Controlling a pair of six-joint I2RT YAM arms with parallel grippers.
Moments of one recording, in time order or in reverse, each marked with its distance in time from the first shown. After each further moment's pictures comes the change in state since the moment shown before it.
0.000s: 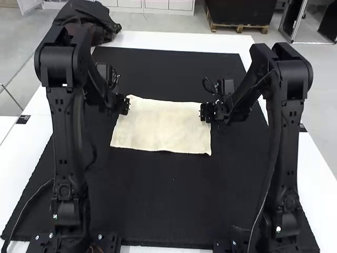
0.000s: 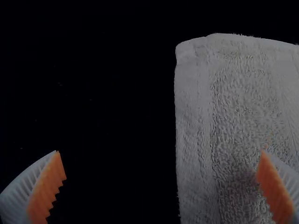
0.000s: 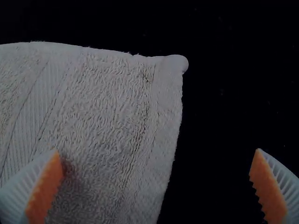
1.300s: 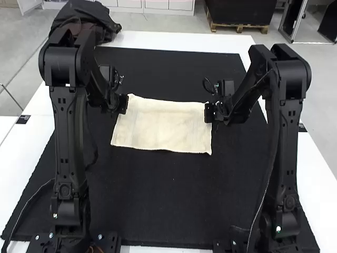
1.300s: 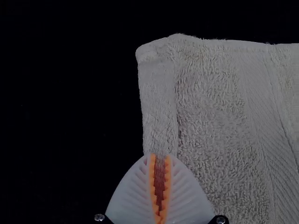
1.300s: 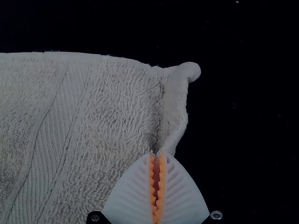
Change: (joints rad) left arm -0.020 0.001 0.007 0.040 0.057 0.029; right arm -0.002 0.011 -0.009 0.060 -0.040 0.008
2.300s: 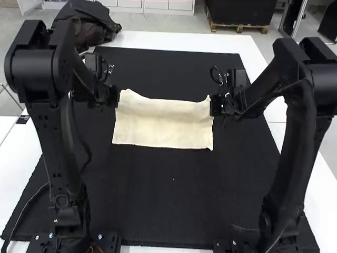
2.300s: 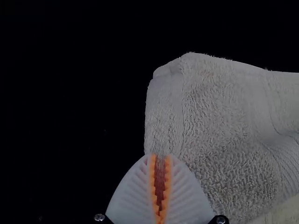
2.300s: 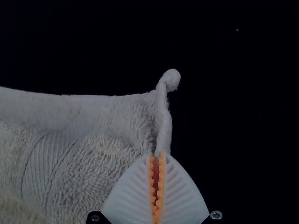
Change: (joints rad) left arm 0.066 -0.325 -0.201 -0.111 0.093 0.008; right arm -0.015 -0.335 -0.188 -0.126 -0.079 0.003
